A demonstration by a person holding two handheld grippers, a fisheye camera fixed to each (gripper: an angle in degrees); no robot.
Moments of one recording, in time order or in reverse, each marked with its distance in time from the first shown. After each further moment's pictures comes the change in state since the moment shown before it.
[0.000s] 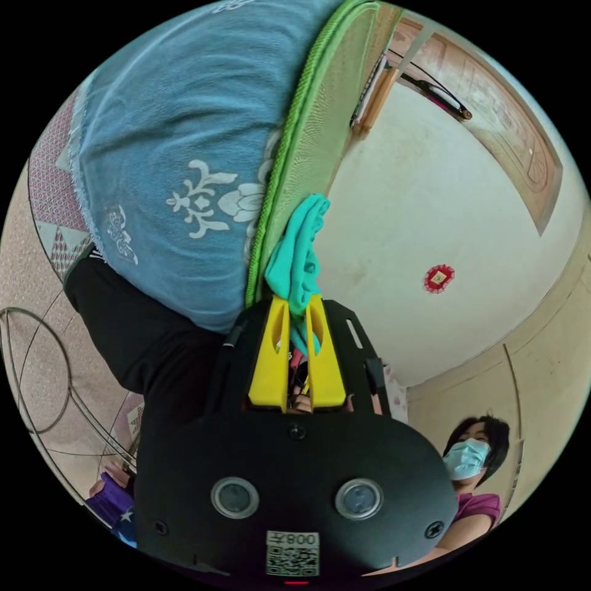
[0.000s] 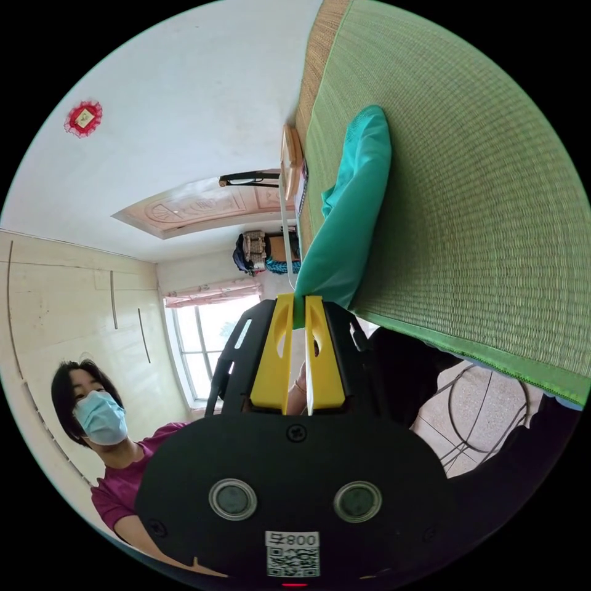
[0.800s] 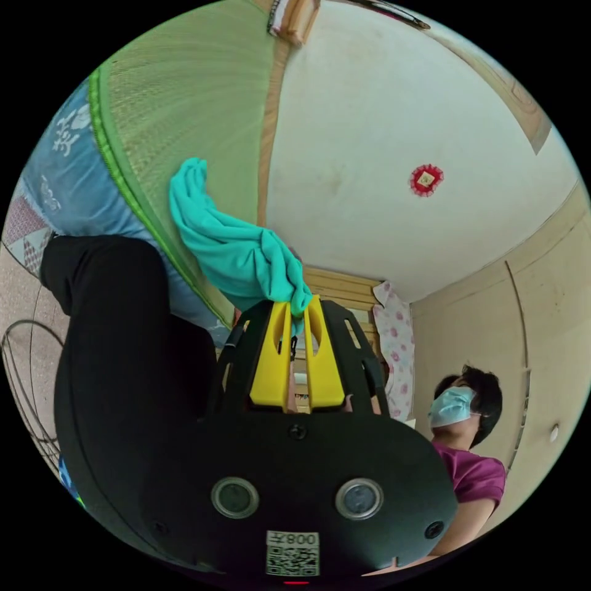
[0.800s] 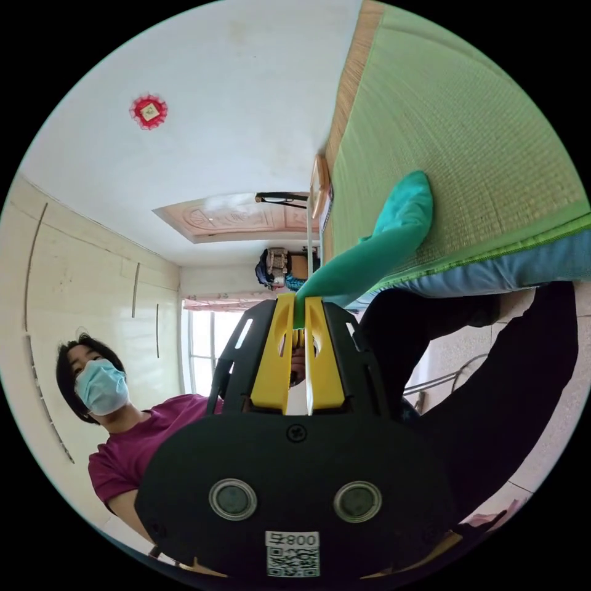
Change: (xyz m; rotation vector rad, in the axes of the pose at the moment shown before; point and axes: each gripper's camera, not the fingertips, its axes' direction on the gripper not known) left arm 0.266 0.040 0.123 -0.395 0.031 0.203; right arm 0.037 0.138 -0.228 0.170 -0.077 -0.136
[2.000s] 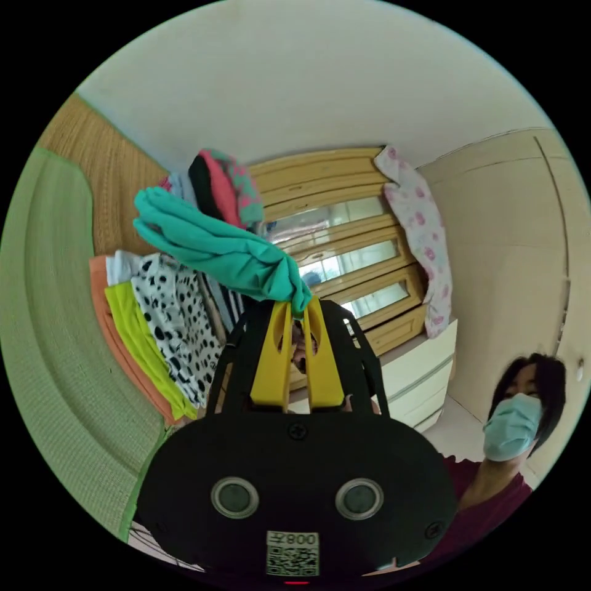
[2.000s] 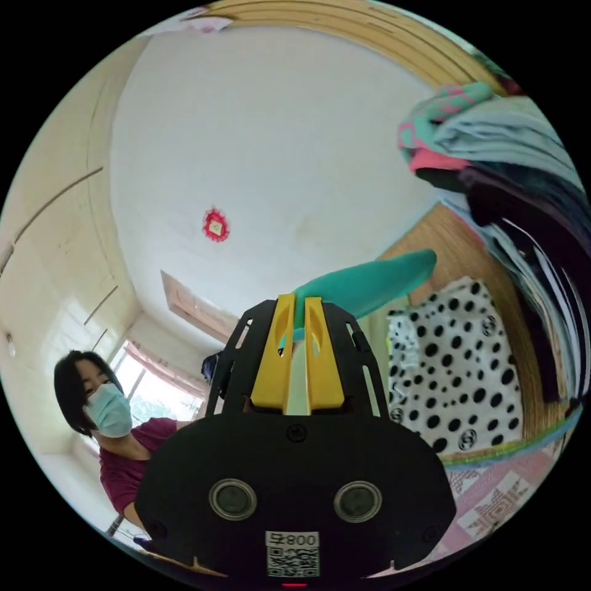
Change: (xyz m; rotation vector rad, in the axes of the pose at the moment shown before) left arm 0.323 -0.264 0.815 -0.612 -0.107 0.317; right arm 0.002 -0.166 -0.634 0.589 0.319 -0.292
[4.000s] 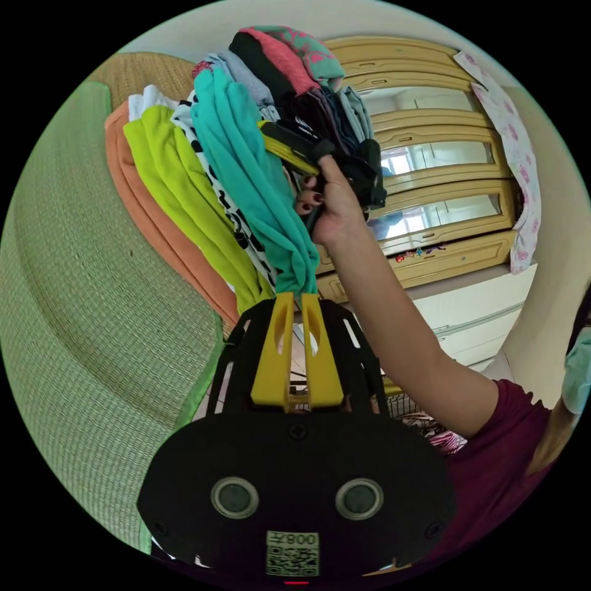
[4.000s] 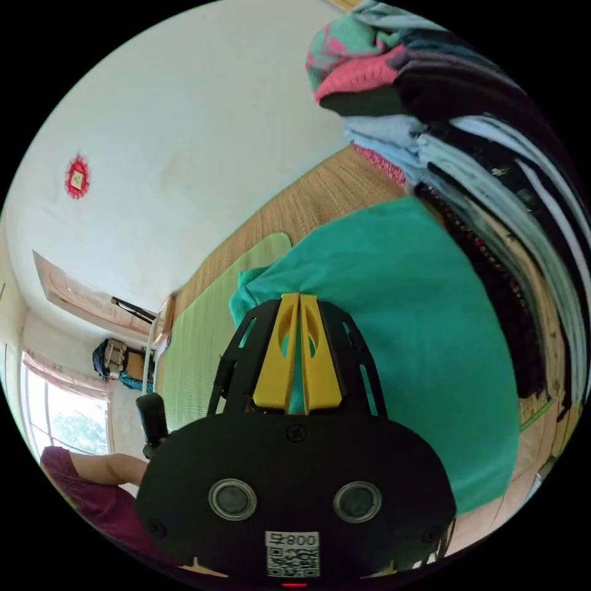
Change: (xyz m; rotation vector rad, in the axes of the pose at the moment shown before) left arm 0.104 -0.231 0.145 -0.383 -0.274 0.061; right arm 0.217 -0.144 0.253 -0.202 0.582 -0.040
